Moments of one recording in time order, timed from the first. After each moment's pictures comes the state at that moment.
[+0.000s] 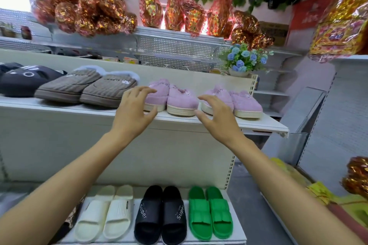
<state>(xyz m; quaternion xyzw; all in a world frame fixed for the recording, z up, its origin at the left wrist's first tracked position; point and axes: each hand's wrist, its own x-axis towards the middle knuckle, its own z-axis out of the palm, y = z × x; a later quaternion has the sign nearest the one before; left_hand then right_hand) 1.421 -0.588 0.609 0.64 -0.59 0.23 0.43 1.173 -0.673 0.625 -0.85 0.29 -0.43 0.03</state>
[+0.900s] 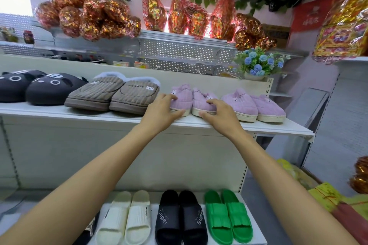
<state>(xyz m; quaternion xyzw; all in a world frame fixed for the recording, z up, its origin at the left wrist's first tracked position) 1.458 -0.611 0.624 0.67 -0.62 0.07 0.40 1.254 -0.682 0.632 -0.81 0.43 -0.39 0.09</state>
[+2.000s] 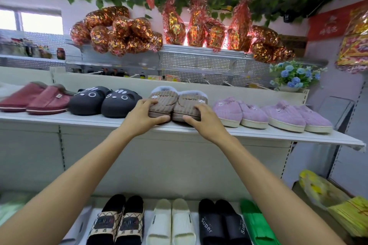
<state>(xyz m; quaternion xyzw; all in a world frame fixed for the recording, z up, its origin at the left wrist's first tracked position) 1.659 -0.491 0.640 0.70 -0.58 0.02 0.41 1.442 -0.578 0.644 -0.85 0.37 -0.35 0.11</state>
